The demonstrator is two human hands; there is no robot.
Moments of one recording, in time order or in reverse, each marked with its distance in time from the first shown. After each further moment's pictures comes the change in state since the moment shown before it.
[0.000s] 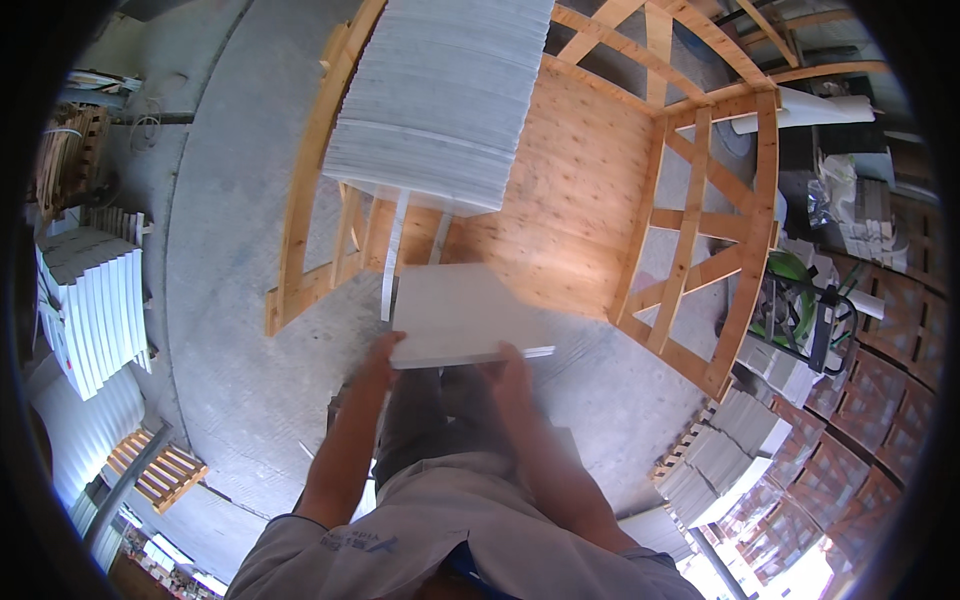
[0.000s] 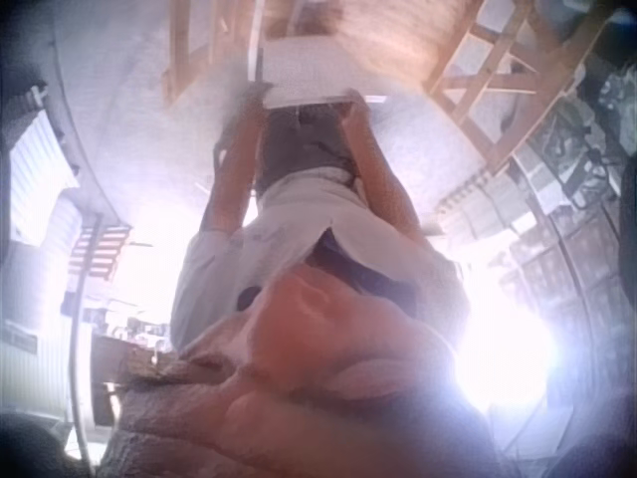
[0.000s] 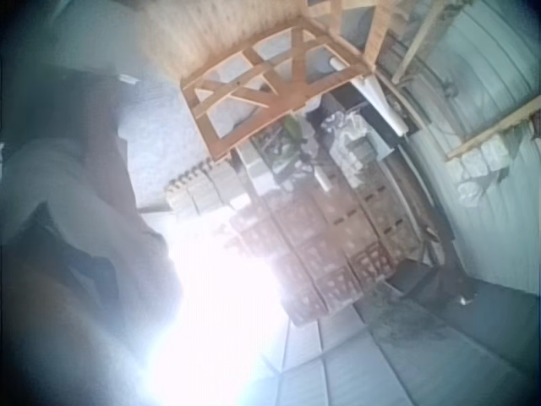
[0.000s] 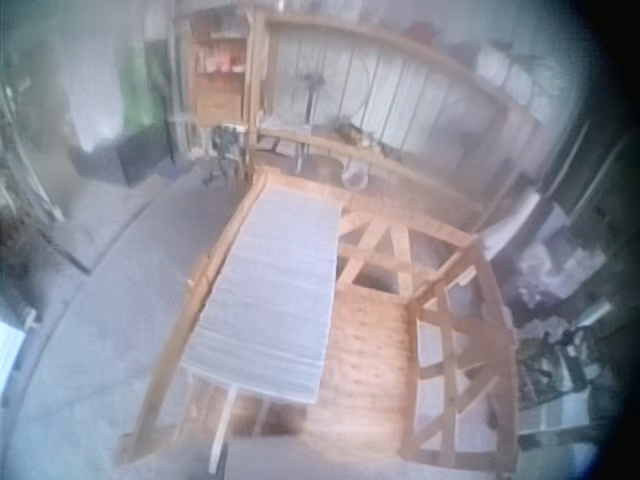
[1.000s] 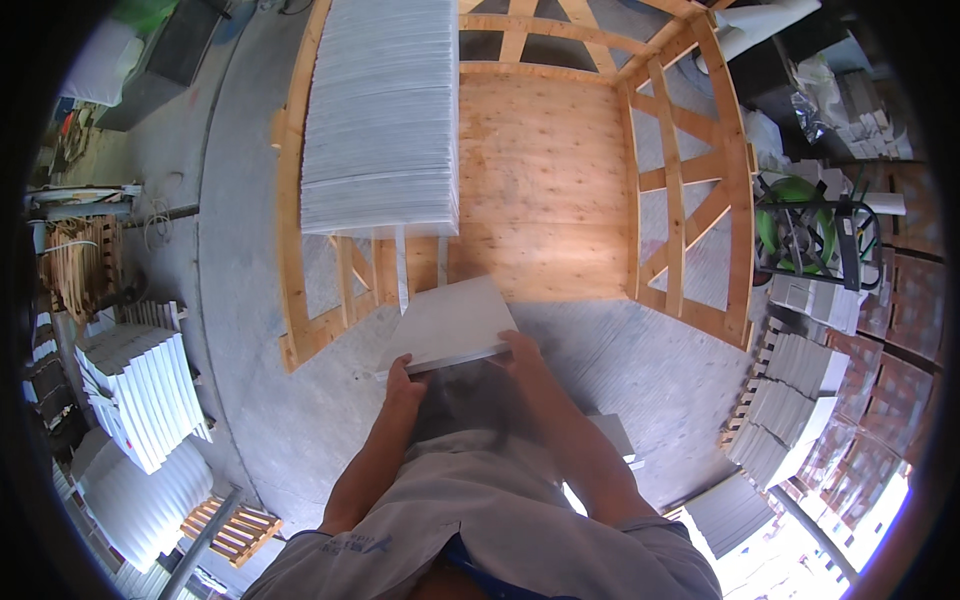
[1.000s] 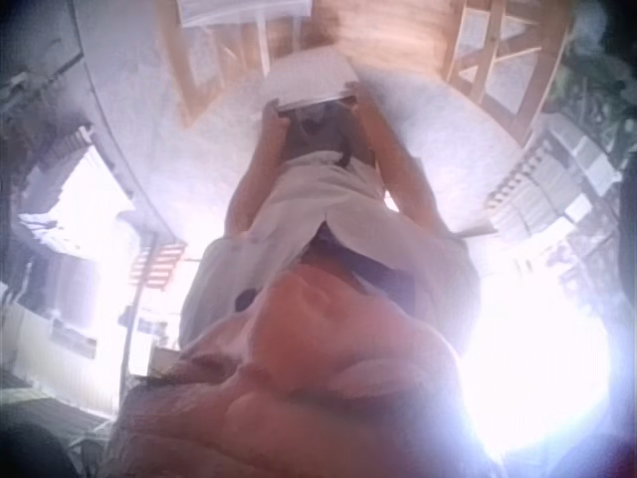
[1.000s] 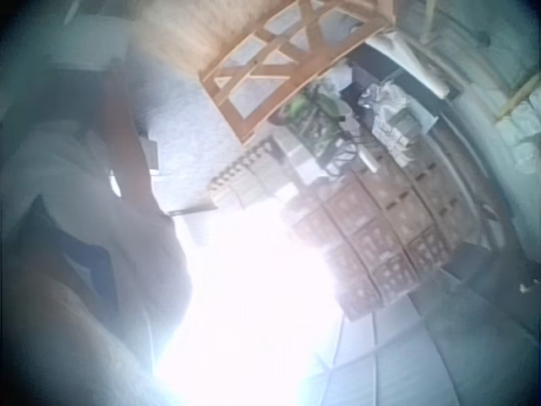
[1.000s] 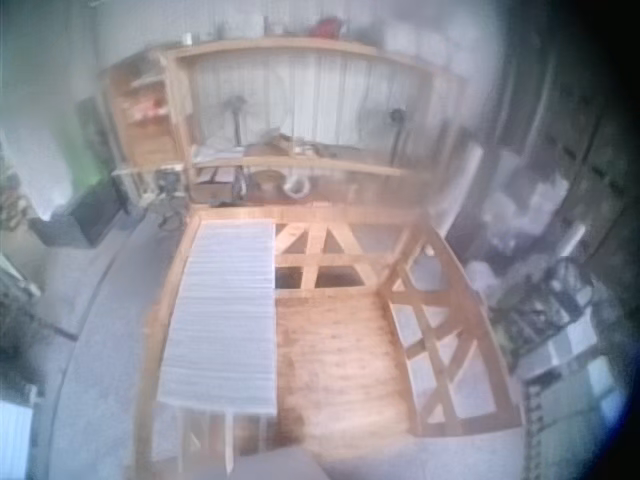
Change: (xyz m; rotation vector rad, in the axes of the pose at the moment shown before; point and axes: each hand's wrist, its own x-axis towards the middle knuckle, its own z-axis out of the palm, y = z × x) left_hand -0.082 0.092 0.100 -0.783 0.360 -0.305; right_hand 0.056 -0.025 -0.035 0.031 0.112 0.271
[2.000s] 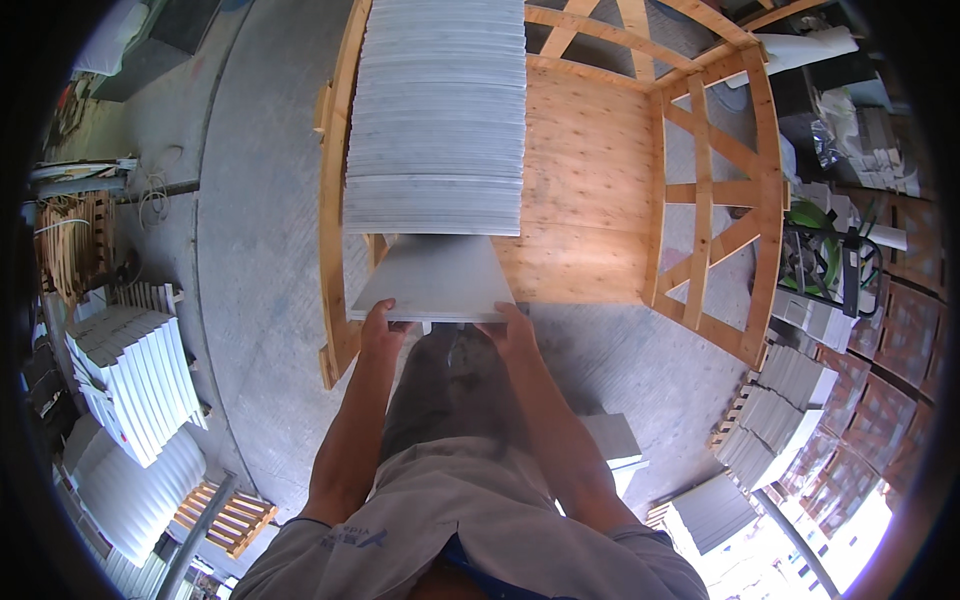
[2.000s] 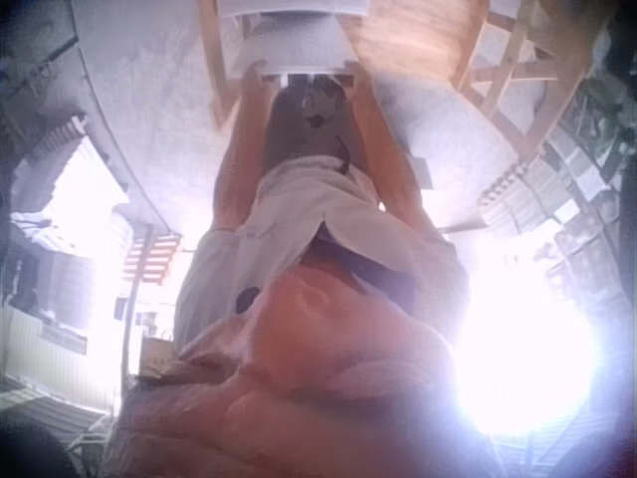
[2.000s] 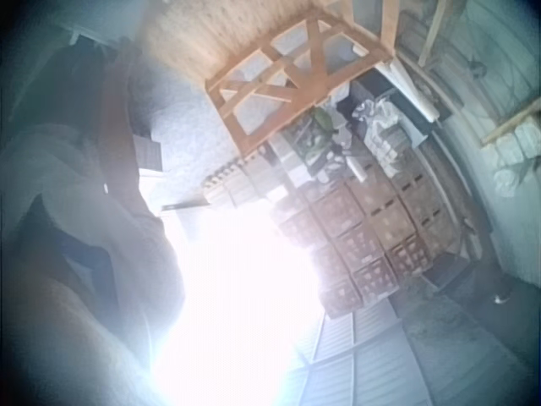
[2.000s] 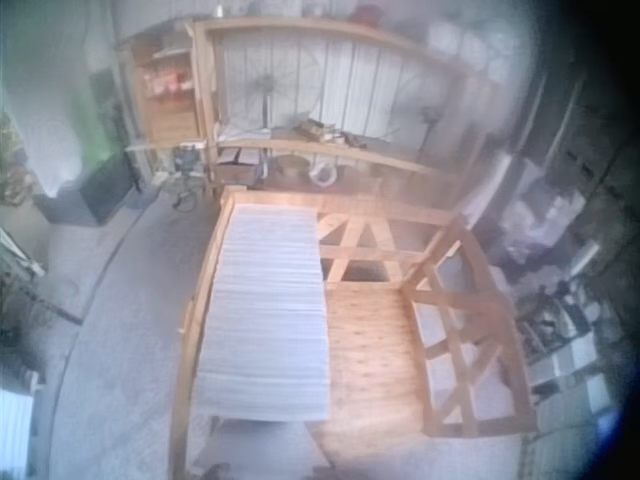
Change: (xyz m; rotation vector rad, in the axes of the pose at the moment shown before) left_hand 0.029 0.160 0.082 0.398 -0.360 0.276; right_hand -0.003 0.022 0.158 0.102 -0.191 -0.191
